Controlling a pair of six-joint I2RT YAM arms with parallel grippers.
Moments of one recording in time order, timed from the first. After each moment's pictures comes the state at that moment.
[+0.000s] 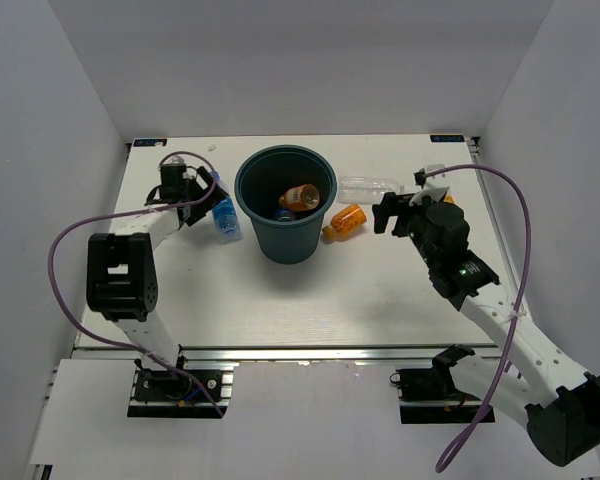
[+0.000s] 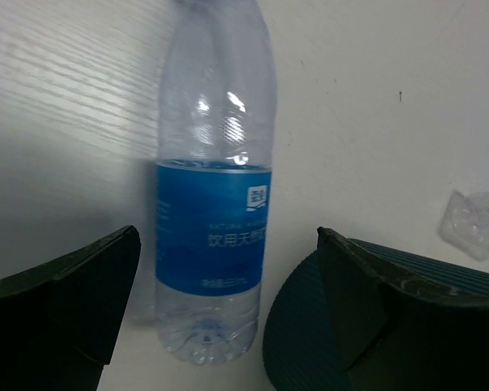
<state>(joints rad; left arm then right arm) 0.00 1.74 1.10 -0.05 0.14 -0.64 0.50 0.94 0.78 -0.02 0.19 0.15</state>
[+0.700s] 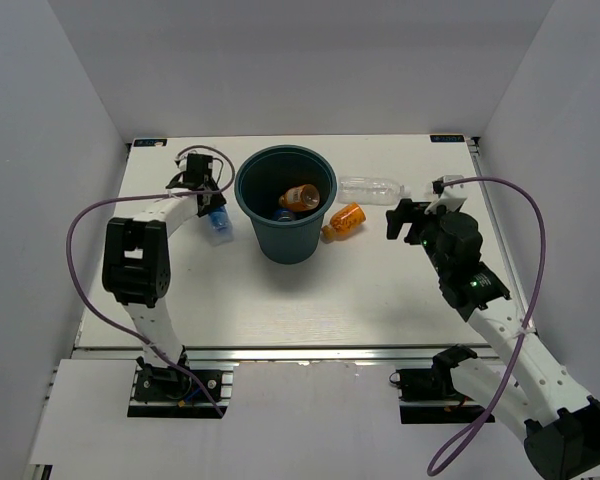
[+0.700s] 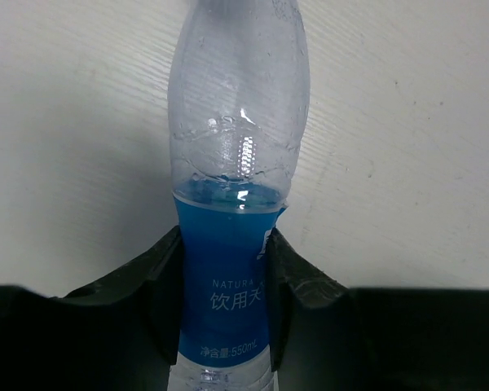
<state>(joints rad) -0.13 1.90 1.31 -0.27 -0.21 -0.55 0.41 0.83 0.71 -0.08 0.19 0.20</state>
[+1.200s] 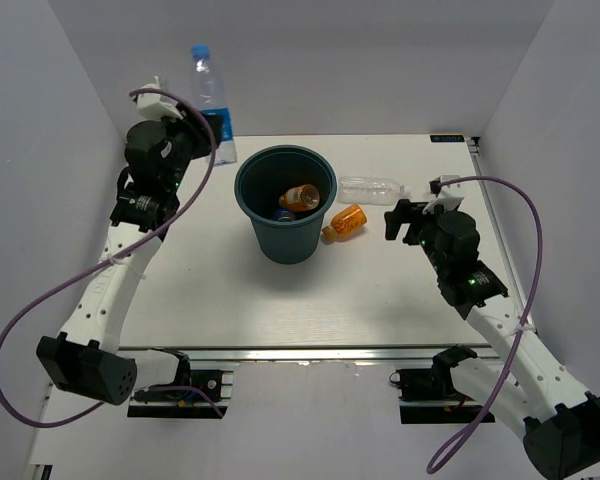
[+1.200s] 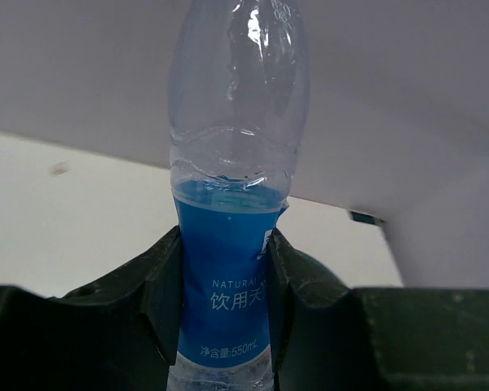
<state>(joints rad) -0.20 1.29 1.39 -0.15 -0.10 -0.49 0.41 0.84 0.70 -0.08 0.17 0.20</state>
